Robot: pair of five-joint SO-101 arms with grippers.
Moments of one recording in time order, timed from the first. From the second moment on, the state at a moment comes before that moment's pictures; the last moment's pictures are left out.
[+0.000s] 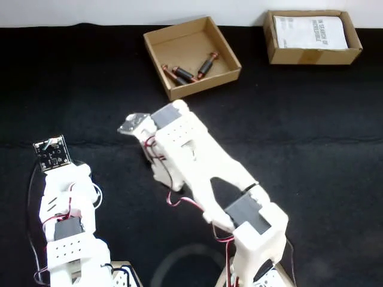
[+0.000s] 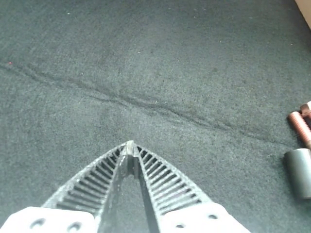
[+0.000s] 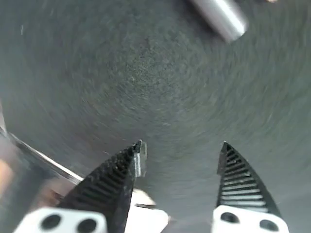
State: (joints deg) left arm -24.6 -73.9 96.3 18.8 4.1; right arm -42.9 15.1 -8.2 100.4 23.3
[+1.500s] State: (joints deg) left arm -24.6 -73.9 96.3 20.1 4.1; right arm -44.1 34.3 -14.3 73.9 49.3
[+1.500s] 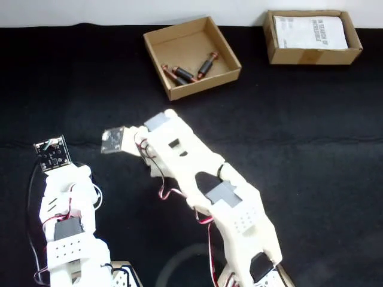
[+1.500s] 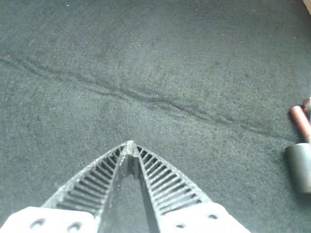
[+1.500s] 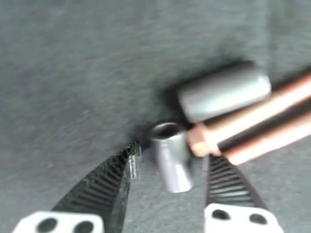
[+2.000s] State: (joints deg) left arm -24.6 -73.9 96.3 20.4 4.1; right arm -44.3 41.8 -34.2 84.8 48.7
